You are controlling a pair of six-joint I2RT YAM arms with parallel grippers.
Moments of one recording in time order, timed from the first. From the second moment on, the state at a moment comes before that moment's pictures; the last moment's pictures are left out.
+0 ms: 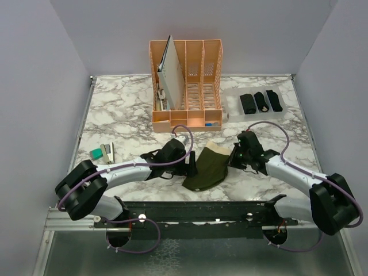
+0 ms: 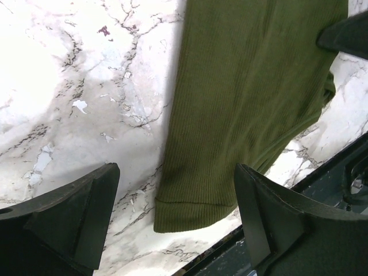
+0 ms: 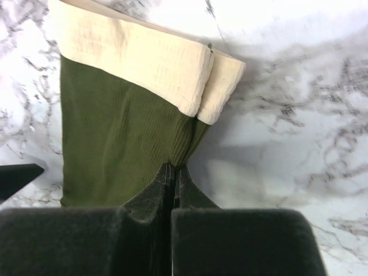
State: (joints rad) left arm -0.87 1.38 0.64 -0.07 0.07 -0.67; right arm 0.49 1.20 0.51 -0.24 -0.04 0.78
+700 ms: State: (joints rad) left arm -0.83 1.37 0.62 -0.02 0.05 -0.72; right arm 0.55 1.57 1.01 -0.56 0.11 0.58
